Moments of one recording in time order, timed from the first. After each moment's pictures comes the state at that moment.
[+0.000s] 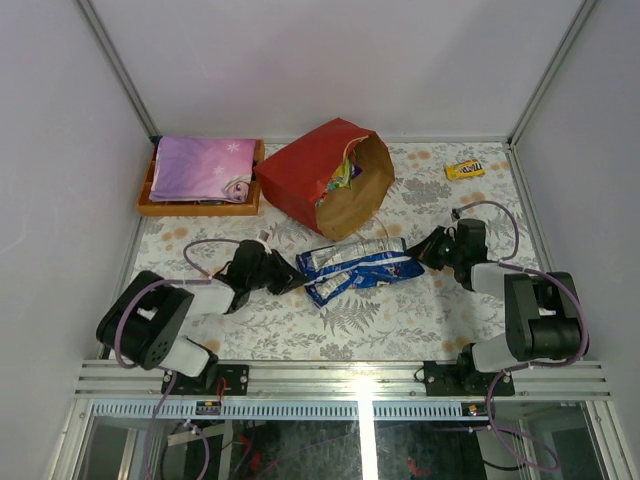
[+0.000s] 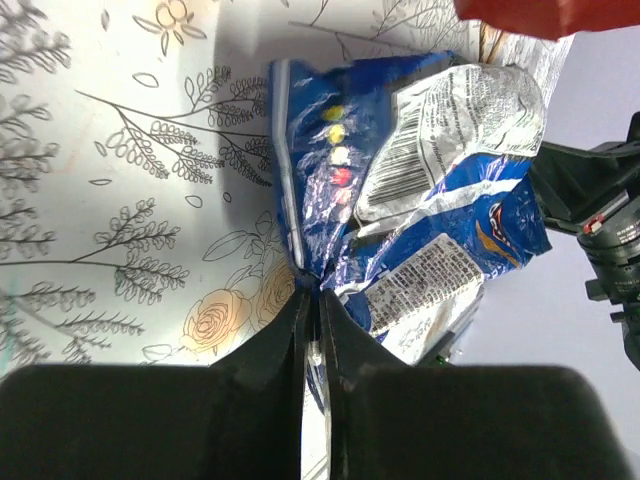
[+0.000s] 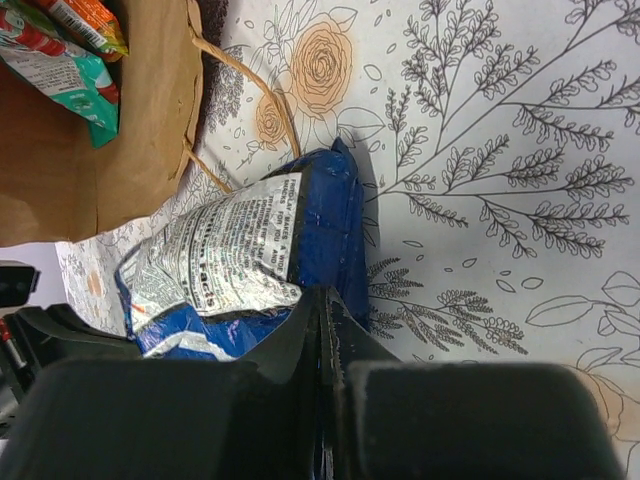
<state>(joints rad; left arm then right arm) -0.46 1.51 0.37 0.50 0.39 -1.16 0.03 1.47 0.48 0.31 -0.47 0.69</state>
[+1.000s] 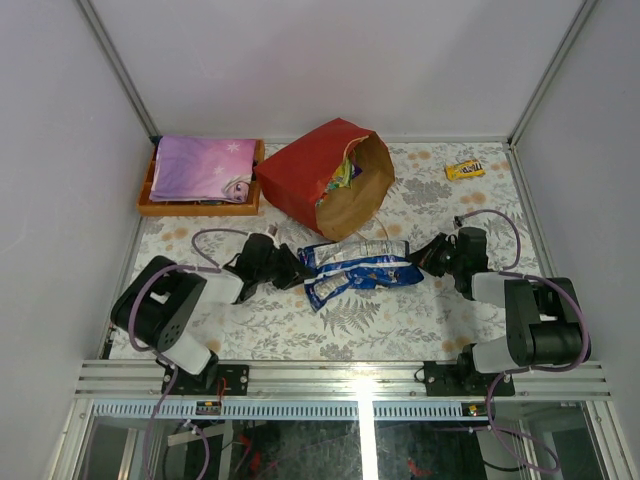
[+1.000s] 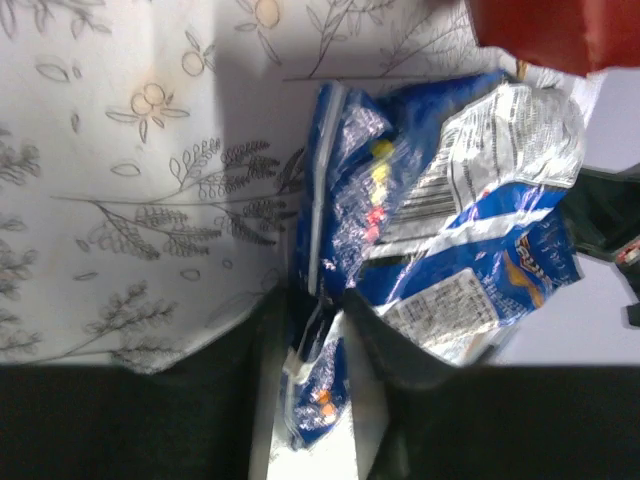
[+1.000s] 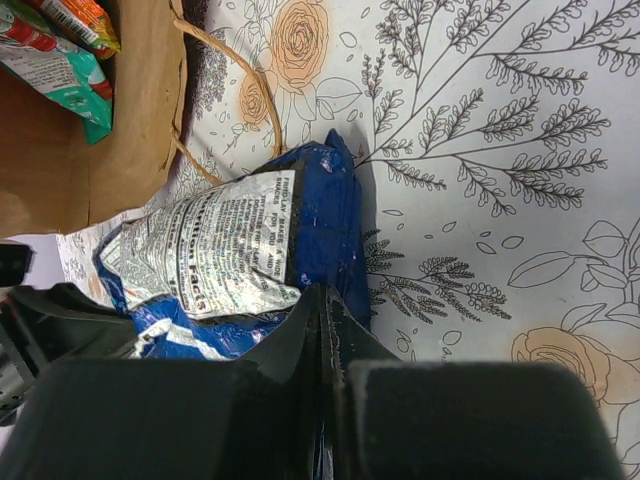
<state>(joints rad) -0.45 1.56 0.46 0.43 0.34 -1.04 0.03 1.44 0.39 0.38 -0.45 0.73</state>
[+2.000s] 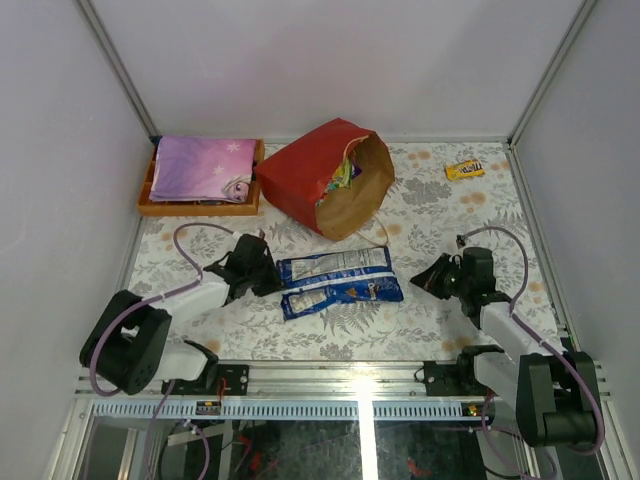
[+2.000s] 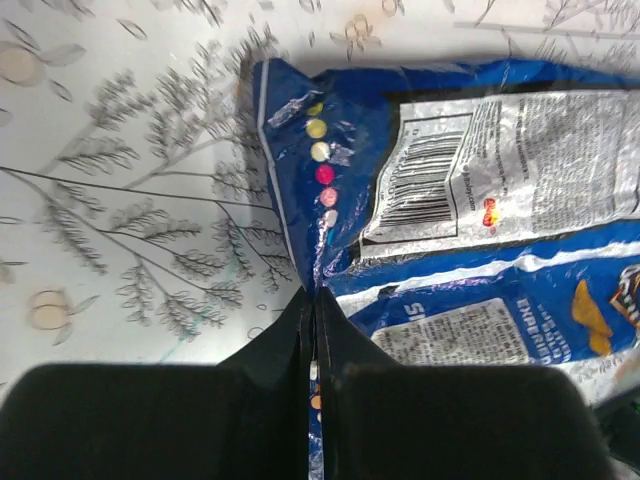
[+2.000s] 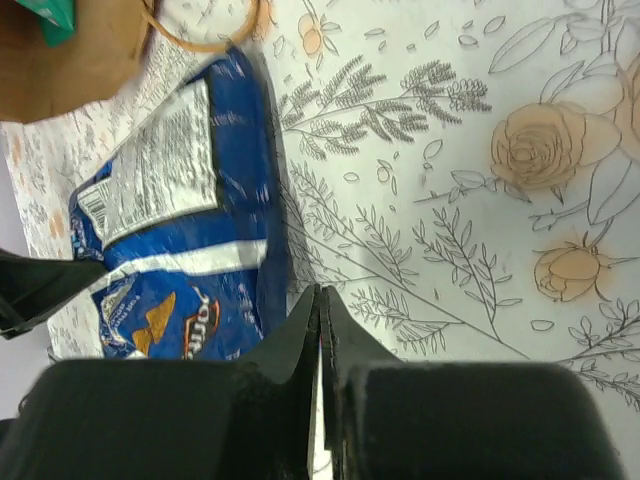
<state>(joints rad) -0.47 1.33 0.50 -0.07 0.14 -0.80 0.06 1.03 0.26 0.08 -0.44 0.67</state>
